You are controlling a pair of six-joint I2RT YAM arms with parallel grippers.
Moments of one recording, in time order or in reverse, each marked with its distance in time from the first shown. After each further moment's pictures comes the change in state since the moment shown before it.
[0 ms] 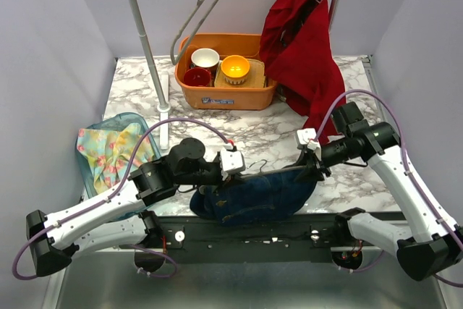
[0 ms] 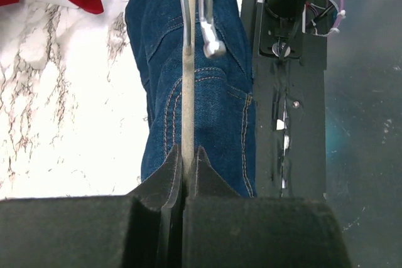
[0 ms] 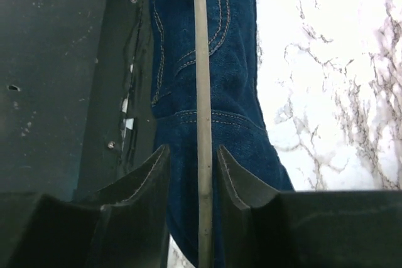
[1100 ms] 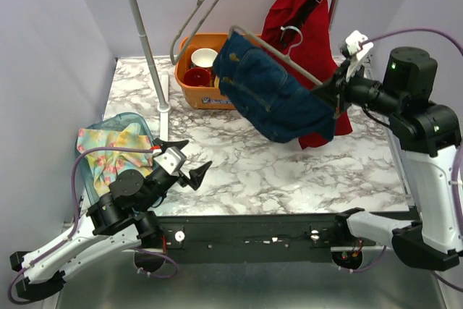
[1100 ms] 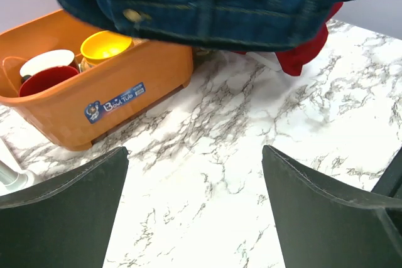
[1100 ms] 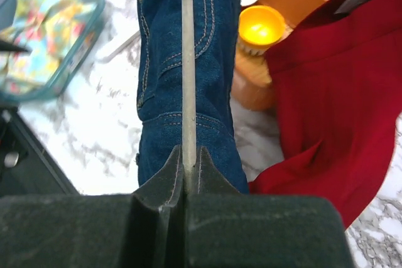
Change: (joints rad) left arm 0.005 -0.566 -0.234 0.085 -0.671 -0.014; right arm -0.021 0.090 0.655 0.324 0.532 0.914
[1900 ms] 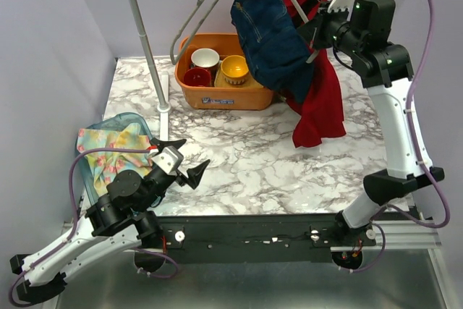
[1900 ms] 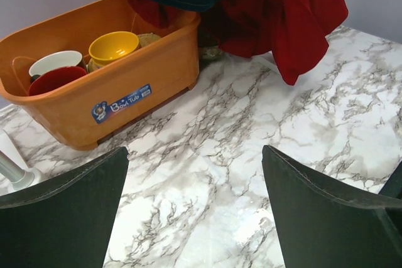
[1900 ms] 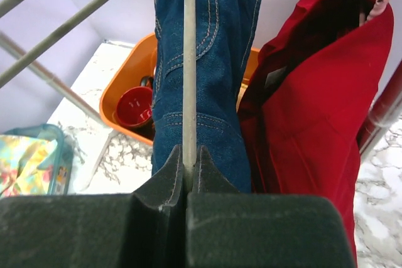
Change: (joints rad) left arm 0.018 -0.016 0.000 -0.003 0.001 0.000; right arm -0.002 0.486 0.436 0.197 0.305 0.372
